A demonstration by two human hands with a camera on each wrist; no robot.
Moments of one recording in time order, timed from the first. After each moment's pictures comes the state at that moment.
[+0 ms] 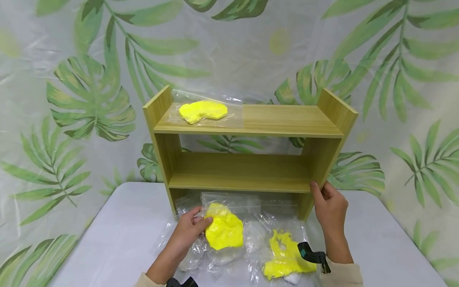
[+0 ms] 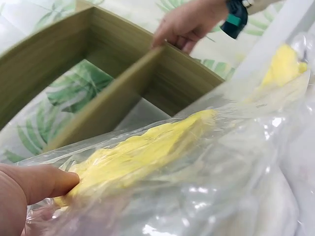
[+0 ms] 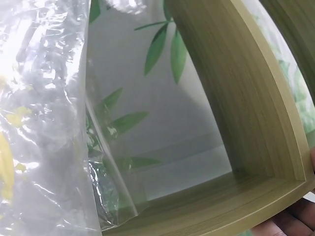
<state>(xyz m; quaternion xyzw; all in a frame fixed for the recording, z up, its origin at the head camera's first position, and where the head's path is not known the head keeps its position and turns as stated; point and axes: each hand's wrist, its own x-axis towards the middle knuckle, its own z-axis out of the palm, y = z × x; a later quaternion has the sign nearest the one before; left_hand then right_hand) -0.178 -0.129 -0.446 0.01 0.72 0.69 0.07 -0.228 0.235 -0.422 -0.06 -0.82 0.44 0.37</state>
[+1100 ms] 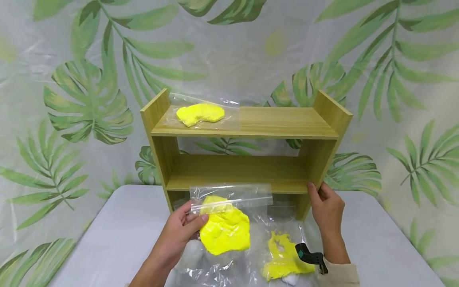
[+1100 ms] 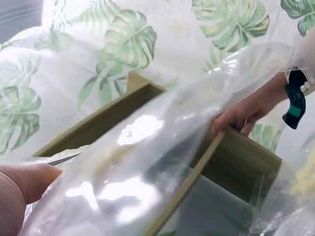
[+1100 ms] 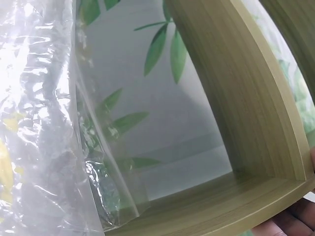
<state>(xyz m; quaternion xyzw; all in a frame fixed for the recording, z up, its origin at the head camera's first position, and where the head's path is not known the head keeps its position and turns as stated) -0.139 -0.133 -0.375 0.10 0.66 0.74 0.09 -0.229 0.236 -0.424 -0.06 -0.82 0.43 0.38</state>
